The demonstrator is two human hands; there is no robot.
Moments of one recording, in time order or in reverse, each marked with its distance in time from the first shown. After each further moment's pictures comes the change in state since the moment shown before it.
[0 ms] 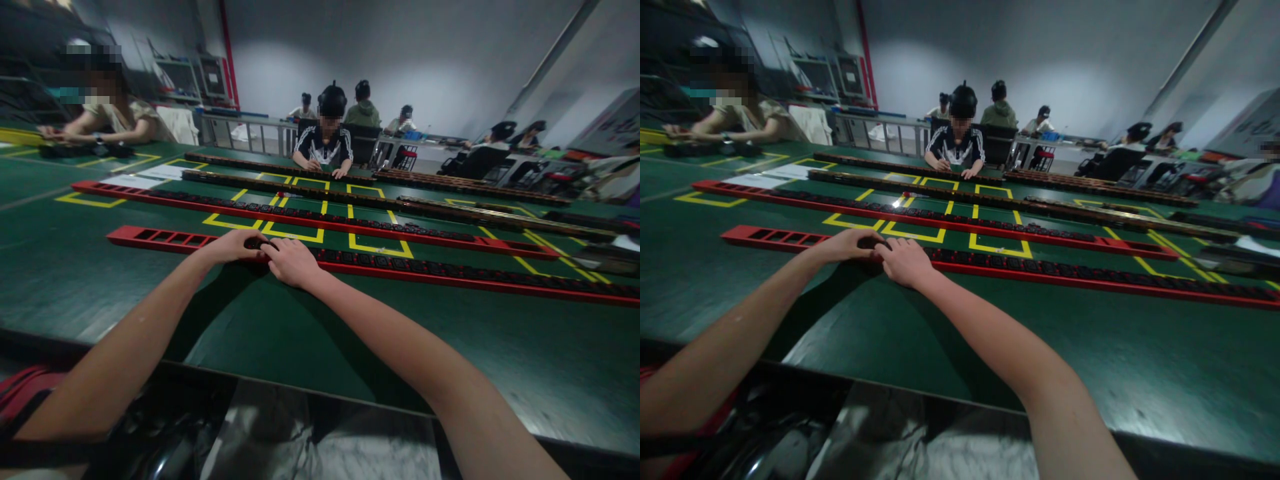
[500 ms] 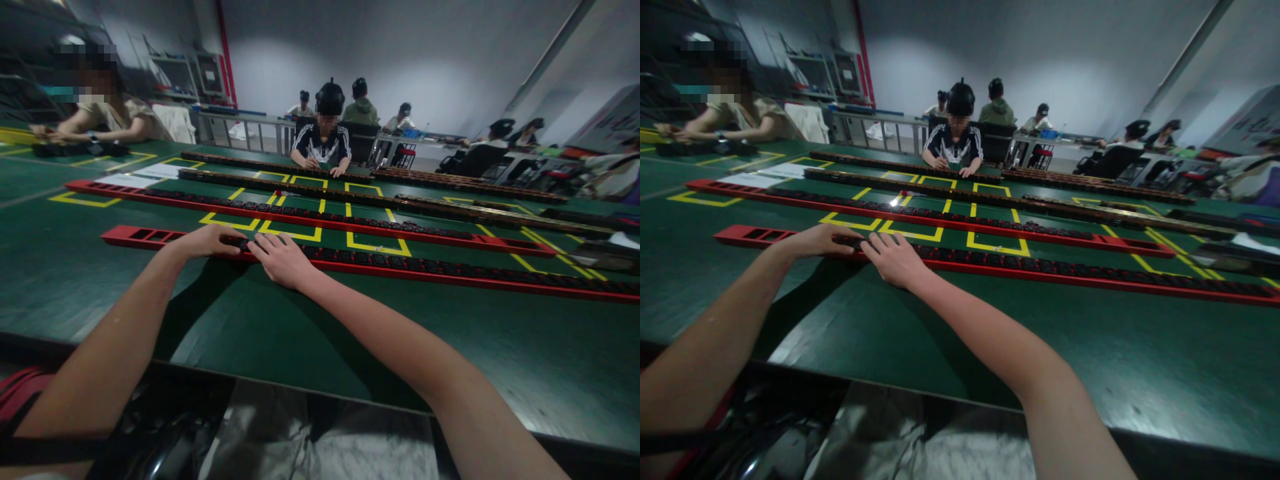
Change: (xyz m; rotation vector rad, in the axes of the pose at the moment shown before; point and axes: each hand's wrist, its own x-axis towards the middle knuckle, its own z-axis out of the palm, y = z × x) left_hand -0.016 -0.031 -0.032 0.089 -0.018 -0.075; right_hand 0.002 -0.009 0.001 -0.080 0.057 -0.127
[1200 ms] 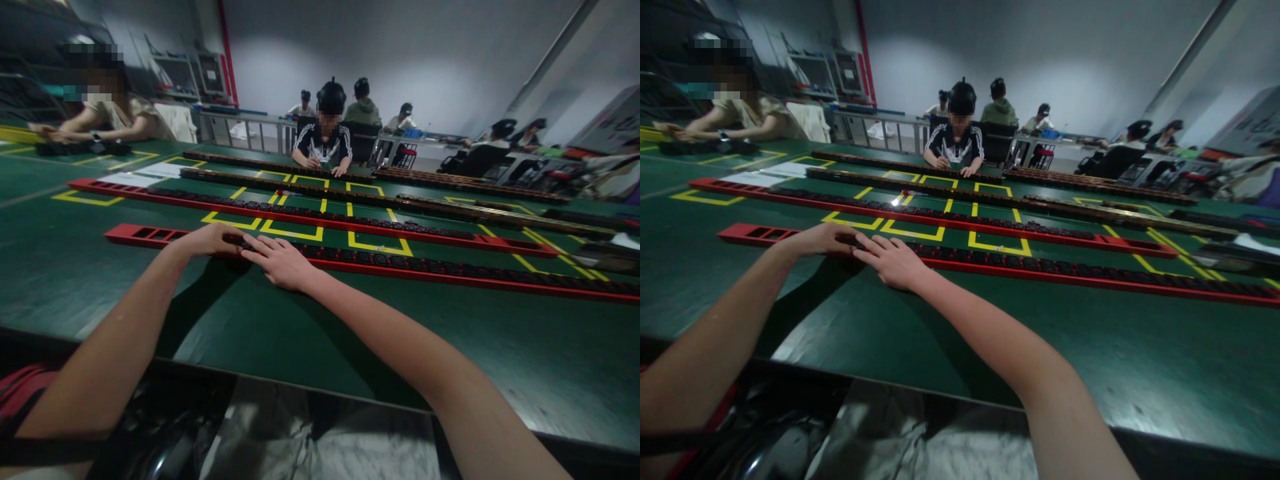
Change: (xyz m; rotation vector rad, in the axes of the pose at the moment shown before) left_hand 0.001 0.000 0.001 -0.019 -0.027 -0.007; right_hand 0.001 0.001 0.001 0.079 -0.082 -0.084
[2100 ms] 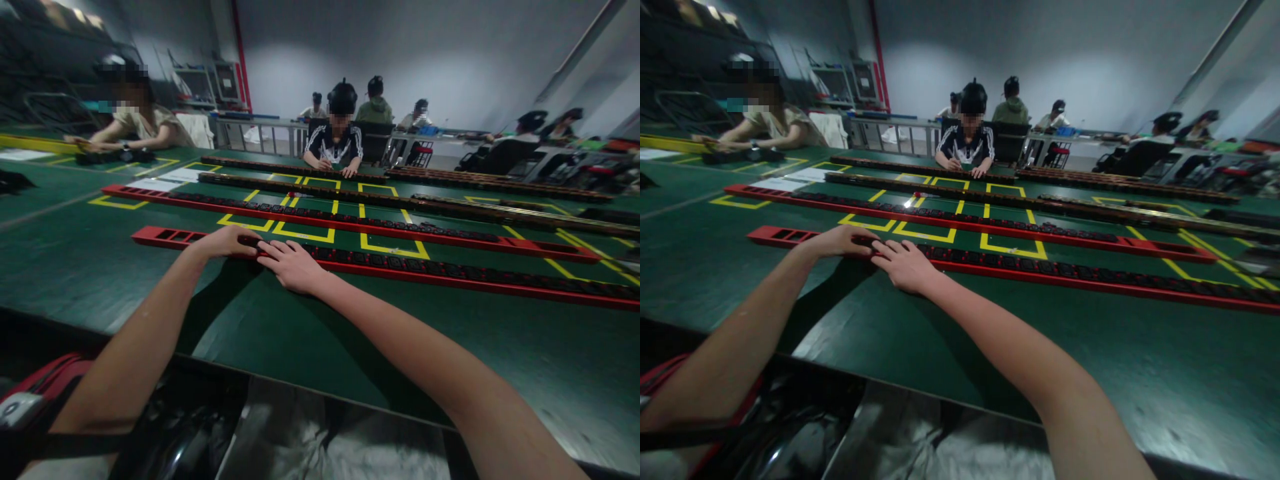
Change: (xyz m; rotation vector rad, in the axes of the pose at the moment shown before) left_hand -0.003 0.003 0.005 -0.143 -0.002 -0.028; right_hand 0.003 -0.003 0.001 0.005 -0.029 0.002
